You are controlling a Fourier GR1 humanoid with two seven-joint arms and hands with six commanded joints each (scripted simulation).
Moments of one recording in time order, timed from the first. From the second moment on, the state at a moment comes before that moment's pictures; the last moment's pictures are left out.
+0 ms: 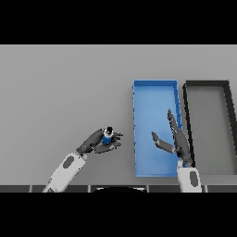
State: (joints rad) left arm -0.20 0.19 -0.54 -1.34 0.10 -0.14 -0.18; right arm 0.12 -0.11 0.10 -1.71 0.13 0.07 -0.09
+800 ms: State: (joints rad) left arm -0.29 0.17 -0.59 -1.59 0.15 -0.17 -0.05; right arm 0.12 -0.14 0.09 -1.71 0.15 0.07 -0.12
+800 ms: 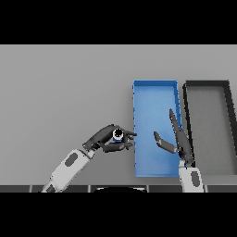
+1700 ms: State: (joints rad) left arm -0.29 0.19 -0.58 -1.60 0.15 -0.20 -0.03; right arm 0.06 -0.28 0.09 -1.94 -0.19 0.32 0.03
